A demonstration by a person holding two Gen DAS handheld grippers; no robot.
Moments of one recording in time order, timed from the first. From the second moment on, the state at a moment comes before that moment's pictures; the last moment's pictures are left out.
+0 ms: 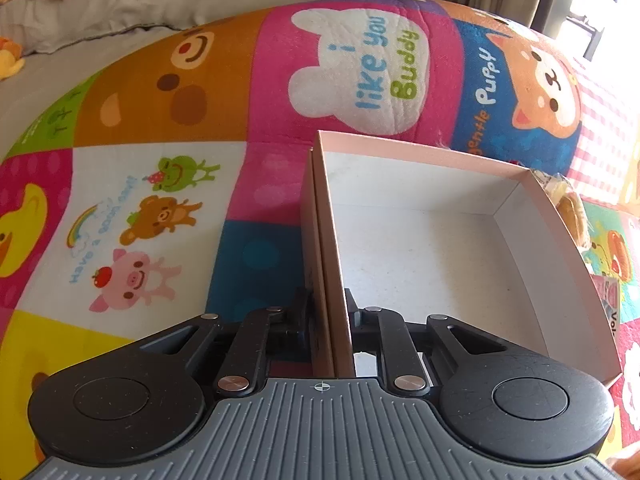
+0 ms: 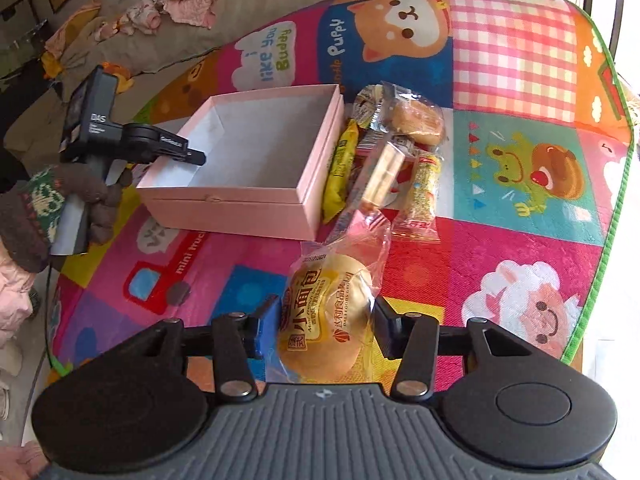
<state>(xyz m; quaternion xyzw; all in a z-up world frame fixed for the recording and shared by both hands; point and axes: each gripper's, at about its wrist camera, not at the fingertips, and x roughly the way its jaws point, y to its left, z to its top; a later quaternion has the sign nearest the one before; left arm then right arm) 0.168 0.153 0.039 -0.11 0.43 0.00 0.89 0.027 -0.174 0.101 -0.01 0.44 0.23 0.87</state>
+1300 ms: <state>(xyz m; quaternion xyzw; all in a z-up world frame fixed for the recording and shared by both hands) 0.163 0.159 0.034 -0.13 0.44 -0.01 0.89 0.152 -0.055 0.166 0.06 0.37 0.31 0.87</state>
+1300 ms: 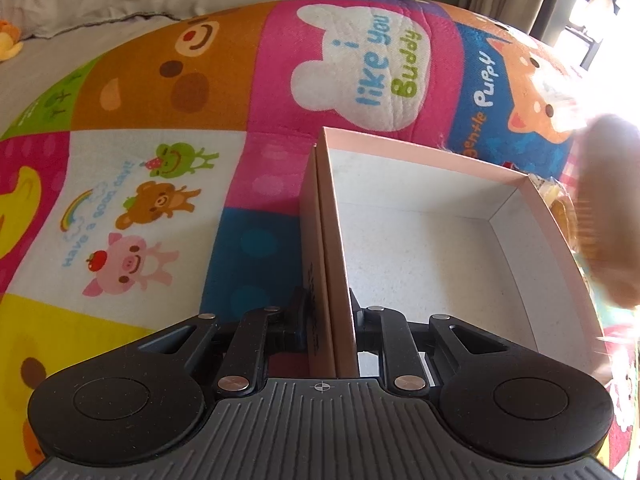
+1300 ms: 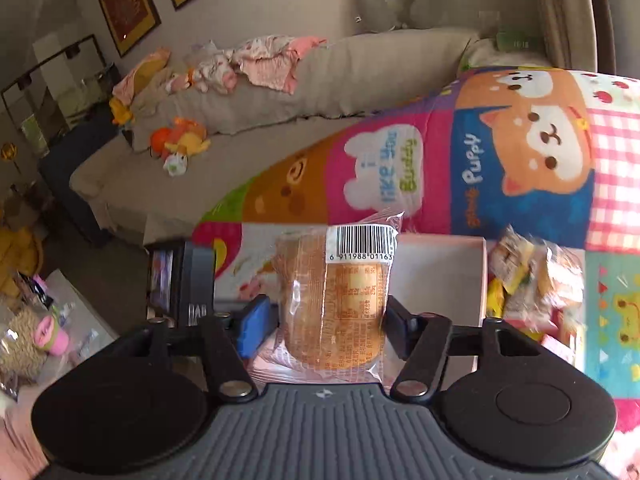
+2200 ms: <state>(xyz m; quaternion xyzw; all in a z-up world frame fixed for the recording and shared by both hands) 0.160 0.153 0.030 -0.10 0.45 -0.01 0.89 0.034 -0.198 0.002 0.02 0.41 0.06 0.91</state>
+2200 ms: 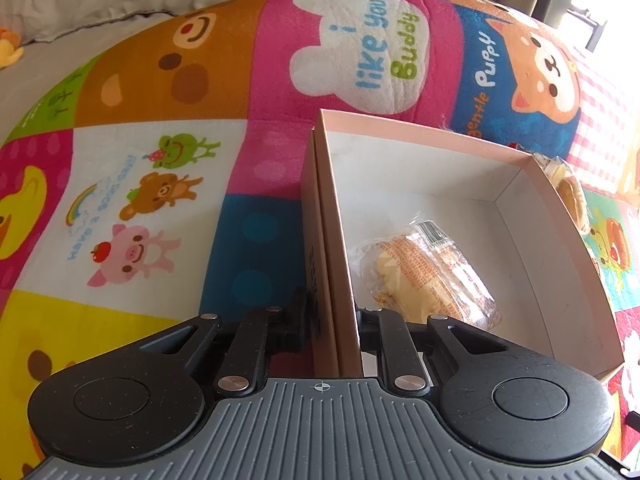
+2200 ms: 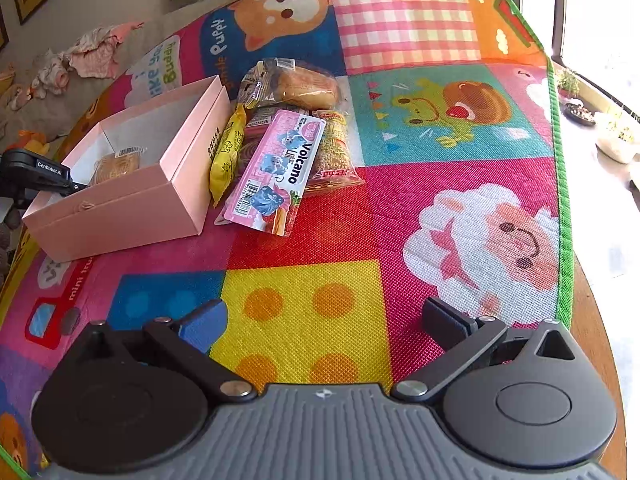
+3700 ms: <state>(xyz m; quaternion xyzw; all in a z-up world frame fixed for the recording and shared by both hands) 0.153 0.161 0.030 -0.14 0.45 0.00 0.88 0.108 -0.211 0.083 -0.10 0.39 0.13 0.91</state>
